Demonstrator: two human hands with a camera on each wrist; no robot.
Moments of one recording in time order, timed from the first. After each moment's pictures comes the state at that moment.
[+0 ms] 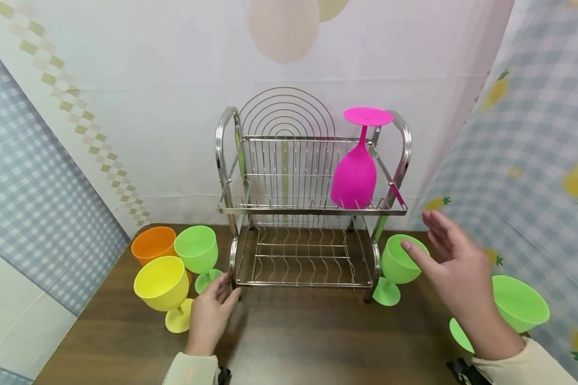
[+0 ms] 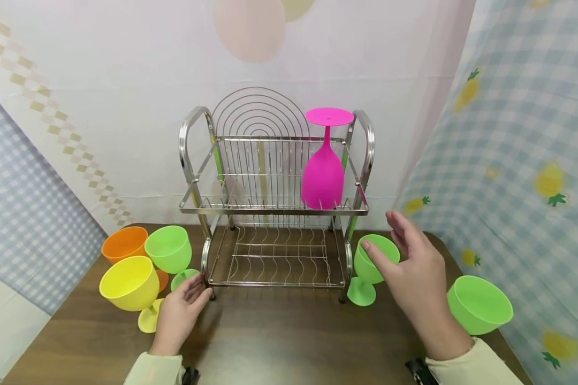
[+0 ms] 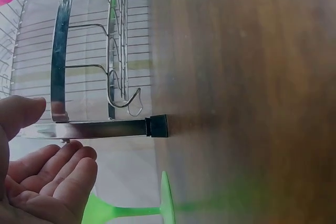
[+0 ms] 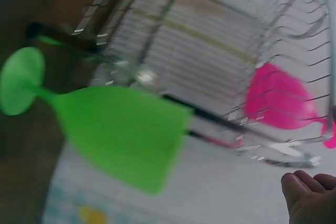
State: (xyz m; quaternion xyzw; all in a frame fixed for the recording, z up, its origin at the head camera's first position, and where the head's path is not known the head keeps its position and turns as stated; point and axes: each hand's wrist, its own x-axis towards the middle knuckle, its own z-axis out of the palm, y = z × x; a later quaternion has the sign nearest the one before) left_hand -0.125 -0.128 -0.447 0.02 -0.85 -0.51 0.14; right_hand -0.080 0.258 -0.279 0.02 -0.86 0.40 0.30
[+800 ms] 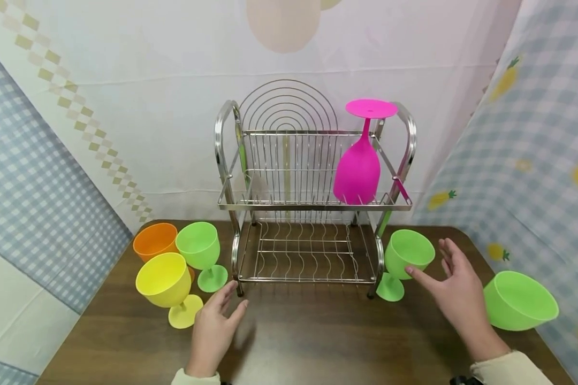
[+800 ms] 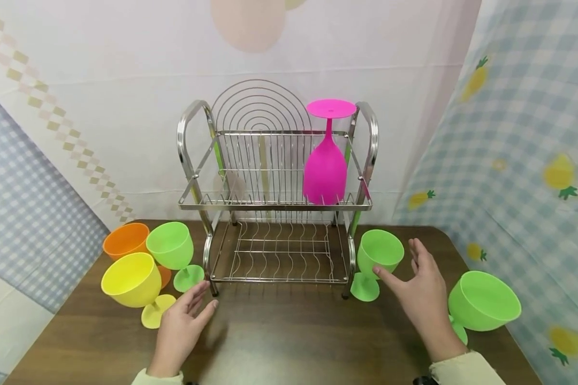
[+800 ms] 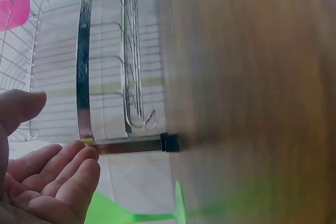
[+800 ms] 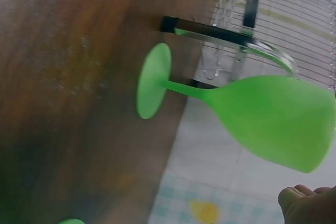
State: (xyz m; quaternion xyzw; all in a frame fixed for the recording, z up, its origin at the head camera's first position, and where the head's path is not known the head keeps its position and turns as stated) left_hand -0.094 -0.122 -0.446 -0.02 -0.86 -0.49 0.18; right_hand -0.095 0.306 -0.368 -0.07 -0.89 0.41 0.17
